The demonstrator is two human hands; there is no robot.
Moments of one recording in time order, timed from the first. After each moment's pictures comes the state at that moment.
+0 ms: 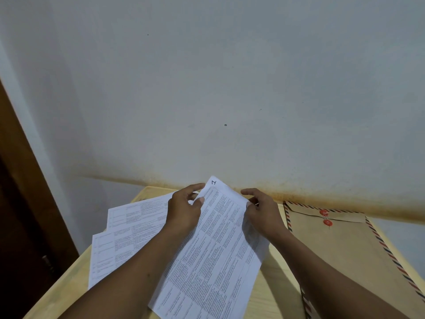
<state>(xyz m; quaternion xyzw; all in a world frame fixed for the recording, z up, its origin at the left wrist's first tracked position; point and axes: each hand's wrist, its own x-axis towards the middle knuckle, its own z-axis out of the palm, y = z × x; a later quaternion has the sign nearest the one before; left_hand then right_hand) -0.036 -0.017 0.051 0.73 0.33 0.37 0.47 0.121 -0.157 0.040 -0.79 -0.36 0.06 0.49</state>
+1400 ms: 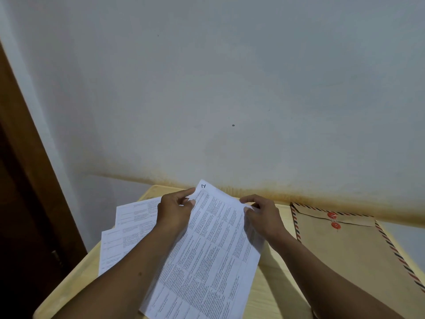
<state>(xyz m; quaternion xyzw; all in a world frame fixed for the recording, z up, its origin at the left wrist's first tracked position) -0.061 0.006 0.040 0.65 0.40 0.38 0.53 0.115 -0.147 0.028 -0.77 -0.35 0.11 0.52</state>
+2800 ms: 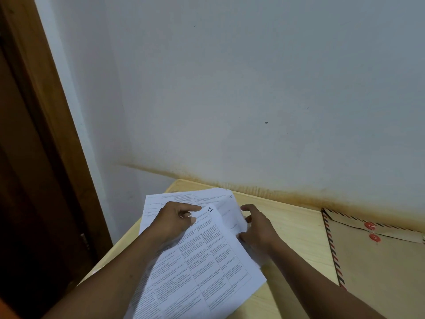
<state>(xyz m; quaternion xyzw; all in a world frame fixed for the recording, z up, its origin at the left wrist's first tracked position) -0.128 0.071 -0.008 0.74 0.38 0.23 0.51 0.072 -0.094 -0.001 -0.82 -0.41 0.21 0.35</state>
